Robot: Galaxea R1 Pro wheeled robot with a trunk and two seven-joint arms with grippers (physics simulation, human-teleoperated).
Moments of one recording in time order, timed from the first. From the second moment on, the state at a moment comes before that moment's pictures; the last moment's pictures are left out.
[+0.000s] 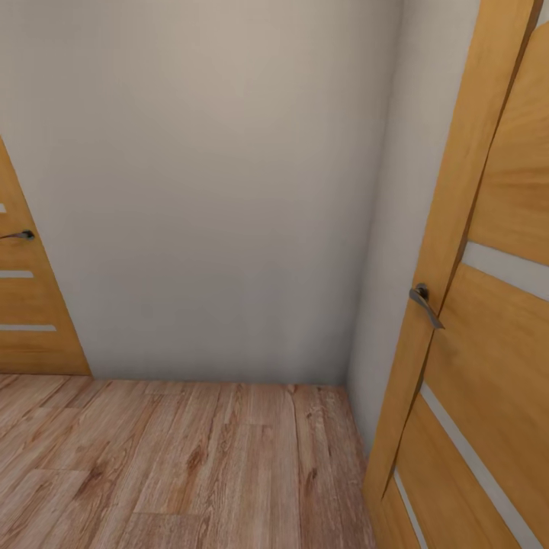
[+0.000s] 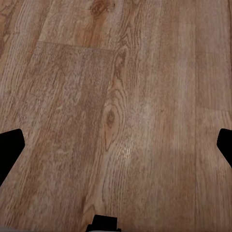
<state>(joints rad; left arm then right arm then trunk) -0.06 -0.02 0.04 0.04 0.07 -0.82 0.03 0.06 -0.03 0.07 -0.09 0.24 -0.88 0.00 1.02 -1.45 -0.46</state>
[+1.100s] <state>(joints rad) -0.06 -0.02 0.04 0.04 0.07 -0.82 0.03 0.06 -0.04 0.07 -0.09 0.24 -0.88 0.00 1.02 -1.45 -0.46</state>
